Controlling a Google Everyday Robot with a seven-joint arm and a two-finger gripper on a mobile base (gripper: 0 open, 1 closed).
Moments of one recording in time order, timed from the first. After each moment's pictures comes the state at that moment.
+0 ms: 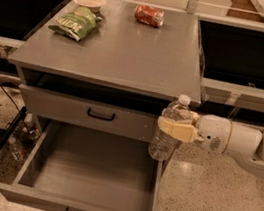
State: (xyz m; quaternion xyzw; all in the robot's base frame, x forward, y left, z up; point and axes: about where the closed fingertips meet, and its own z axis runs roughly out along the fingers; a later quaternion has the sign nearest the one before) arm 0.511 -0.110 0.812 -0.34 0.67 0.46 0.48
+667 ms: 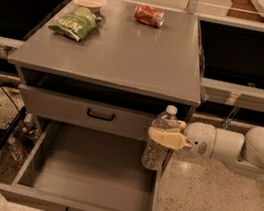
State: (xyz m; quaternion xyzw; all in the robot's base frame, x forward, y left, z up) arm 0.510 -0.095 0.762 -0.34 0.68 0.48 0.43
